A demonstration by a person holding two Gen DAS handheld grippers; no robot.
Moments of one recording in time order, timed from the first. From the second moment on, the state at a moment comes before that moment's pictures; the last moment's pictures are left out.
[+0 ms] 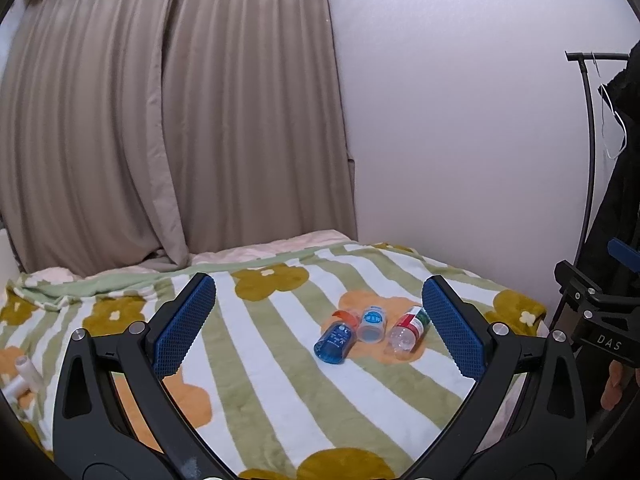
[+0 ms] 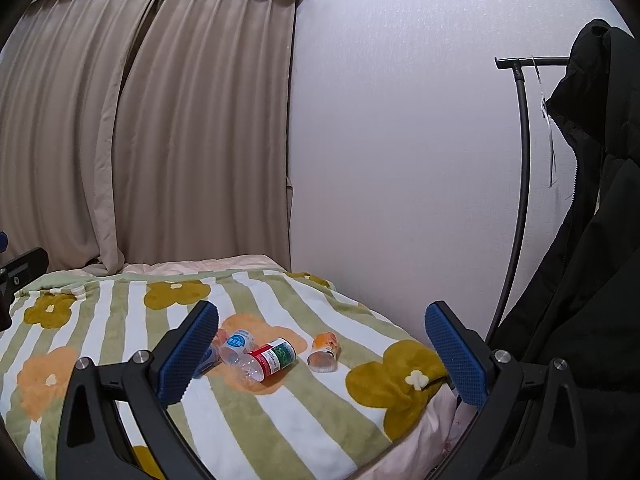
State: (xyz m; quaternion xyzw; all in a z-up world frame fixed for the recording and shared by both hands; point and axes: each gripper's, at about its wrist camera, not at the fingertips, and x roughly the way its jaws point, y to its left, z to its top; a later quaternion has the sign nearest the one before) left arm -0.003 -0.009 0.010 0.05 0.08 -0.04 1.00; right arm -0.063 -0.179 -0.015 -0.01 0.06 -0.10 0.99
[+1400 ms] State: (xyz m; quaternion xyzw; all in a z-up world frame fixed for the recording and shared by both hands) left arm -0.003 -0.015 0.007 0.04 0.09 -0.06 0.99; right arm -0.064 -0.177 -0.017 -0.01 0.06 -0.09 0.99
